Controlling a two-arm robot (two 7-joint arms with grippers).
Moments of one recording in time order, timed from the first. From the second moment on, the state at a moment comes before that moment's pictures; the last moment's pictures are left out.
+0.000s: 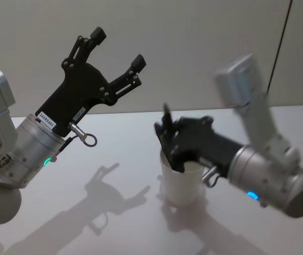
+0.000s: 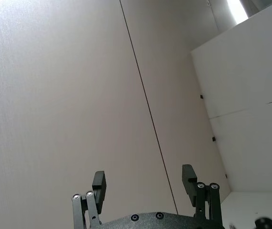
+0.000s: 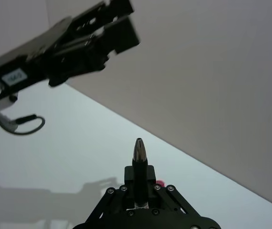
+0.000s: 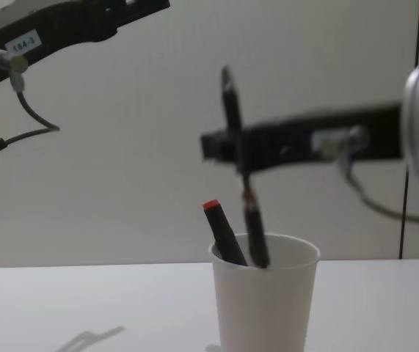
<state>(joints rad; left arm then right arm) -0.17 0.47 0.25 -1.76 -0.53 -0.32 -0.45 0.21 0.38 -0.51 -2.02 0.32 0.51 0.18</state>
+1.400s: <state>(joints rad) -0.17 0.47 0.25 -1.76 -0.53 -0.32 -0.45 0.21 0.30 -0.60 -2.02 0.04 0.57 0.11</state>
